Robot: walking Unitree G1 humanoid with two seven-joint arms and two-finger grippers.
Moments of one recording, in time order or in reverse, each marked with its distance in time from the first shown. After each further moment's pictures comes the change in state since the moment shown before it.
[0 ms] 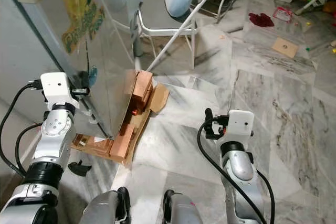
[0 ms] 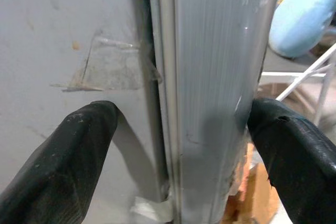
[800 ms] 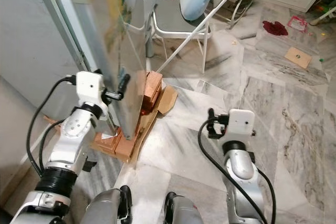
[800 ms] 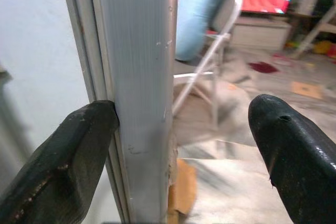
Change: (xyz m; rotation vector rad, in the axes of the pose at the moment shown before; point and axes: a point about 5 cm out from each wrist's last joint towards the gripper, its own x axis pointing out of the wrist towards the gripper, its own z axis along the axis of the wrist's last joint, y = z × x) left arm -0.028 -0.076 0.015 -0.037 -0.035 -0.499; right arm 0.000 -0.018 -0.005 -0.066 0.042 -0.132
